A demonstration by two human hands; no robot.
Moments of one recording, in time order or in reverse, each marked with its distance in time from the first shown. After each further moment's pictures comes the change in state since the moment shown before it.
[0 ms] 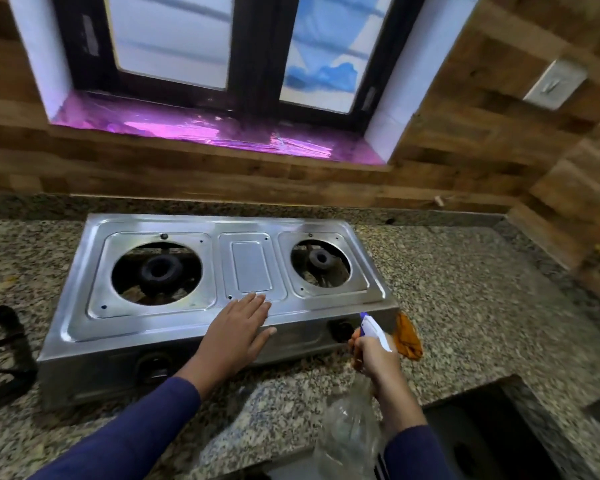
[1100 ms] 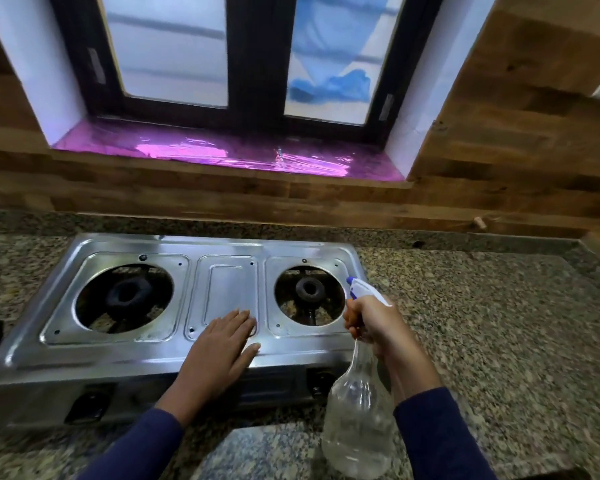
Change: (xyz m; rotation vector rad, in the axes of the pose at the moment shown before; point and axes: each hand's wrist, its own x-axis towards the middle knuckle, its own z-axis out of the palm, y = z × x) left_hand 0.055 0.029 0.028 -0.028 0.022 -0.257; right_hand 0.132 -0.097 -0.019 0.064 -0.333 0.013
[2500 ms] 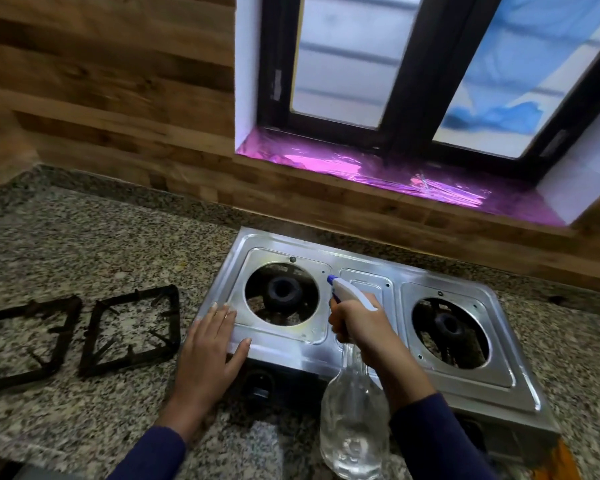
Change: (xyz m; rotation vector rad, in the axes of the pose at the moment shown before) left_hand -0.138 -0.179 -0.078 0.092 0.272 -0.465; right_hand -0.088 -0.014 0.248 -0.202 -0.473 -0.238
